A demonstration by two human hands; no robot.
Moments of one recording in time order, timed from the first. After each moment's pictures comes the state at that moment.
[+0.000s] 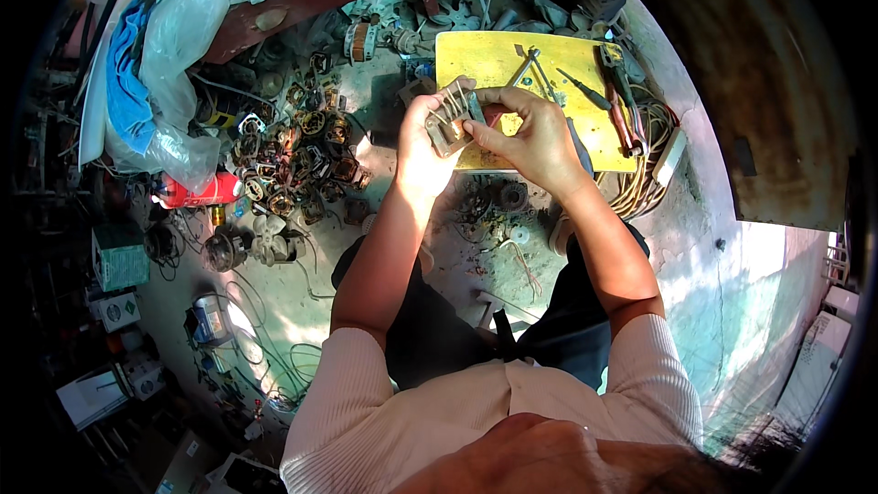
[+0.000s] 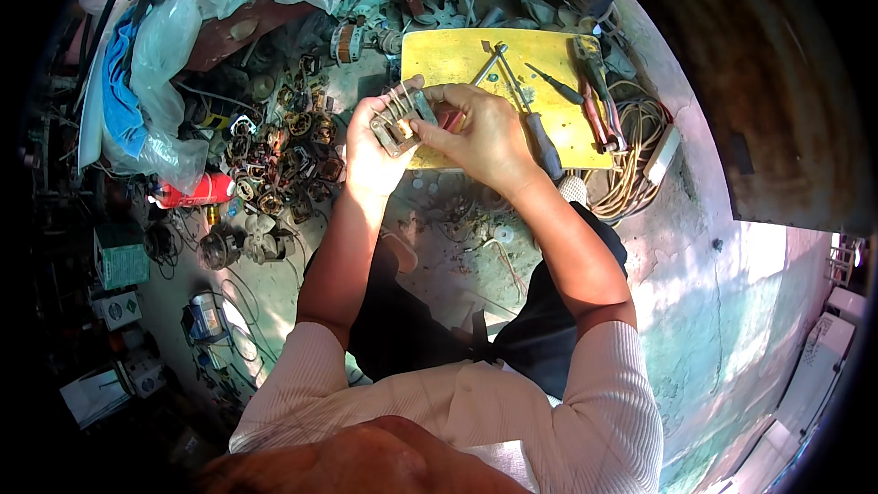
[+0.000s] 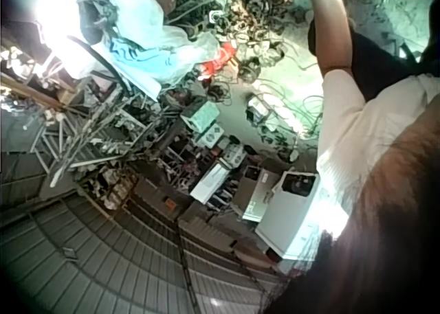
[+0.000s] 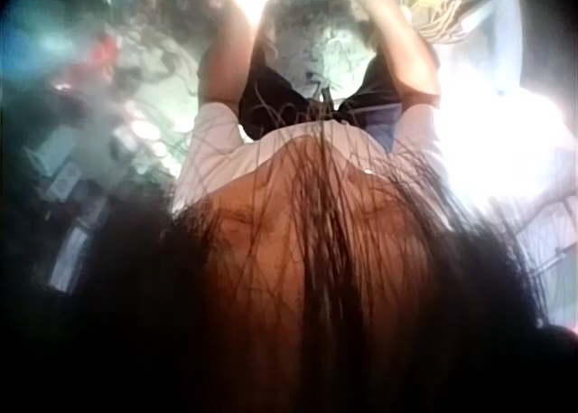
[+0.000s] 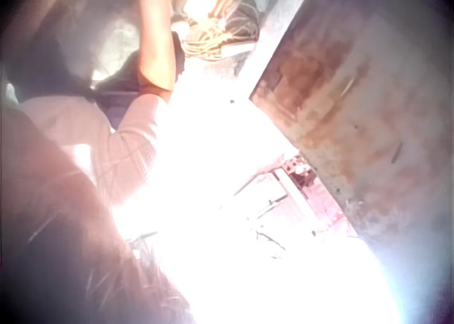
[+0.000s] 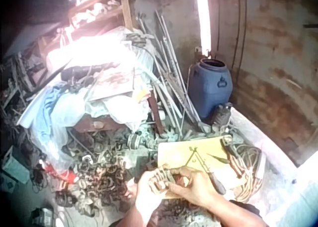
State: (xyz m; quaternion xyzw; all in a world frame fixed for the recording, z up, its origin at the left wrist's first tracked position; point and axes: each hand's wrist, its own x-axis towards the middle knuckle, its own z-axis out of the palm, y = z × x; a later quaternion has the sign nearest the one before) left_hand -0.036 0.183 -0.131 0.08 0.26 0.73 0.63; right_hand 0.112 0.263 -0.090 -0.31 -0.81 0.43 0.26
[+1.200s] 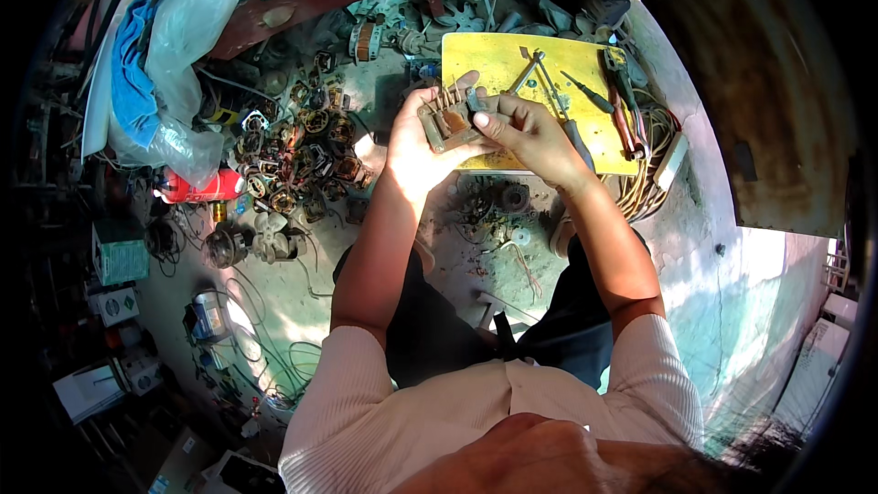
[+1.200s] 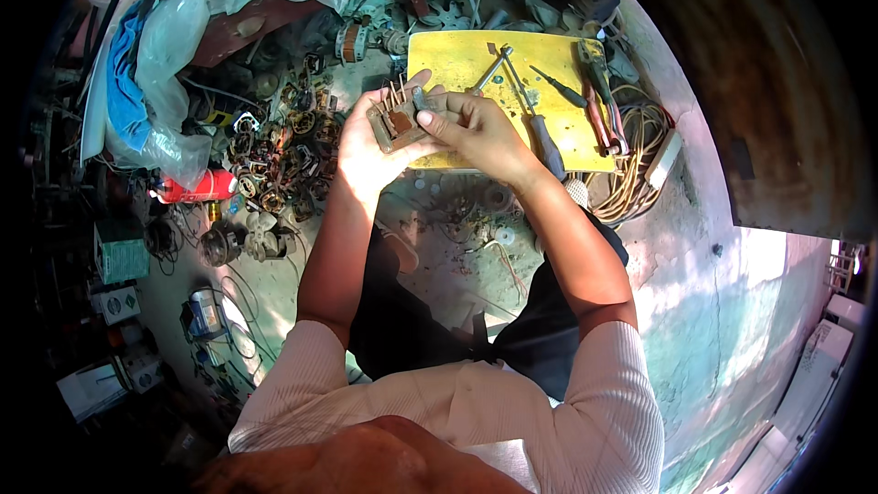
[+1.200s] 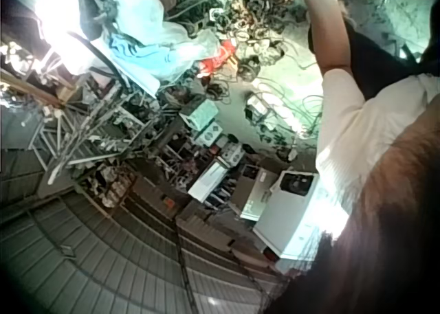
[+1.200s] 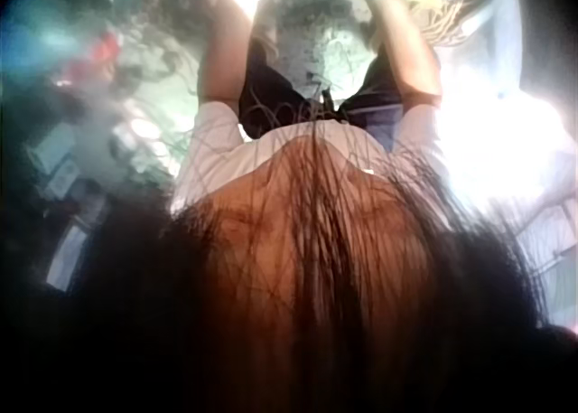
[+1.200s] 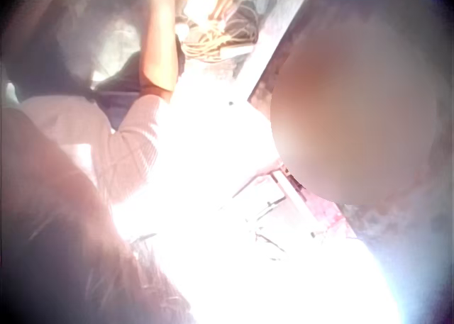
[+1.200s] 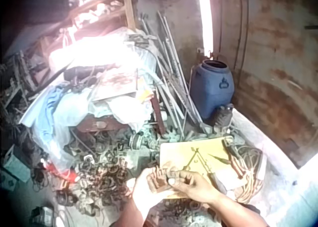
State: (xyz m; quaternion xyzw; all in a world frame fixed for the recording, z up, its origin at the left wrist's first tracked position) left_hand -0.047 0.179 -0.110 -0.02 0.26 0.67 0.70; right_hand 0.110 0.267 -0.099 -0.21 -0.62 0.74 0.17
